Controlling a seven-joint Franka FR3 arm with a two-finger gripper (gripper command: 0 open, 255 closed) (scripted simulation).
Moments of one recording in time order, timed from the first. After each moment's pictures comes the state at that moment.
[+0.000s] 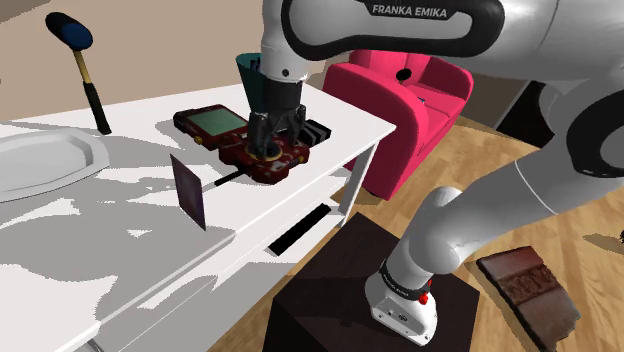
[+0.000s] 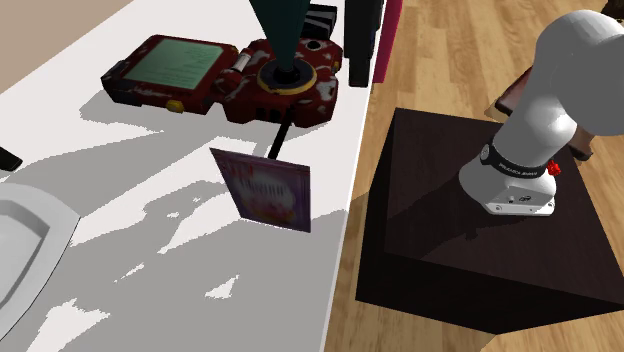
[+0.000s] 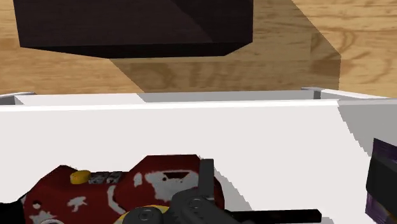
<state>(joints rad) 0.09 -0.44 0.25 -2.17 0.19 1.66 0.27</state>
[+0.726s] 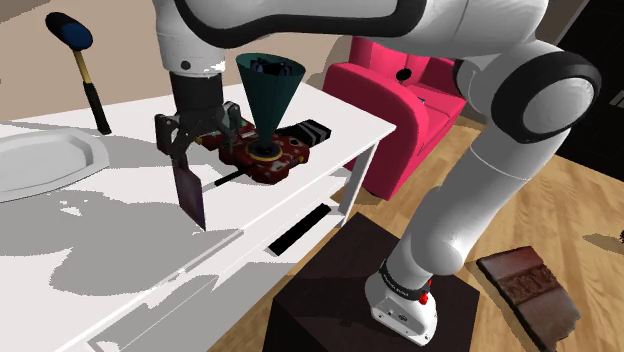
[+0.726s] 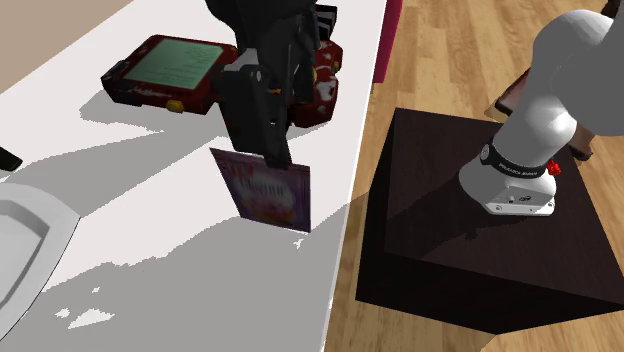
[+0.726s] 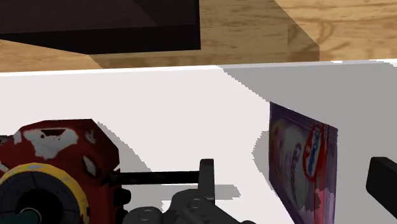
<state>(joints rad) 0.14 -0.06 0.44 -1.77 0.11 1.63 0.58</state>
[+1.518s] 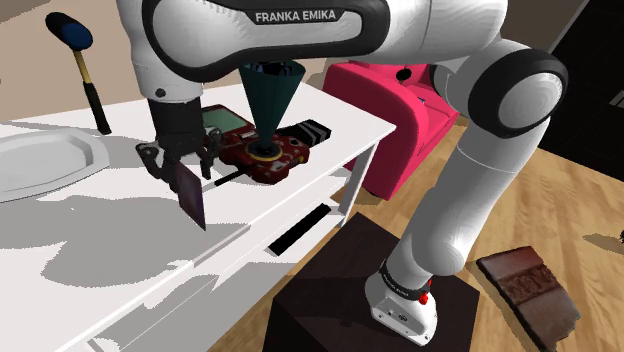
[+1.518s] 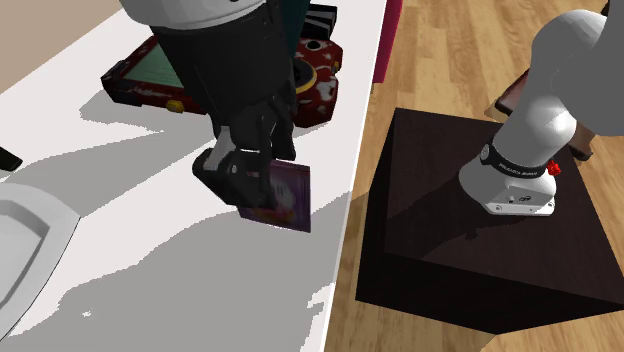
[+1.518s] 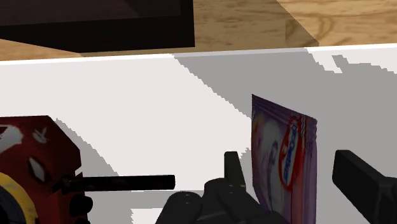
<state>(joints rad) 0.17 0.05 0.48 -1.75 0.06 1.71 0.65</state>
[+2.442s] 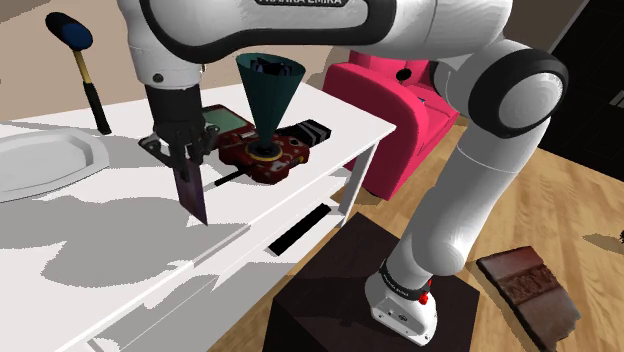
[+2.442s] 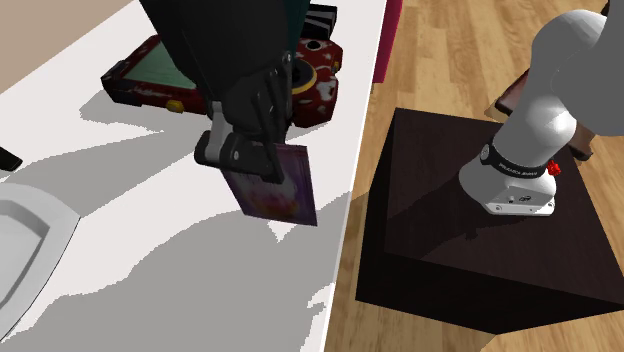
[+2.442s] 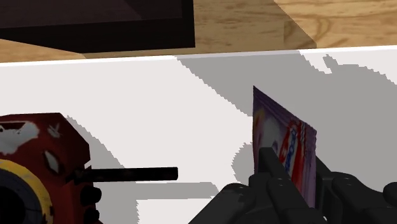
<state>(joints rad) 0.17 0.05 0.48 -1.70 0.06 1.66 0.66</state>
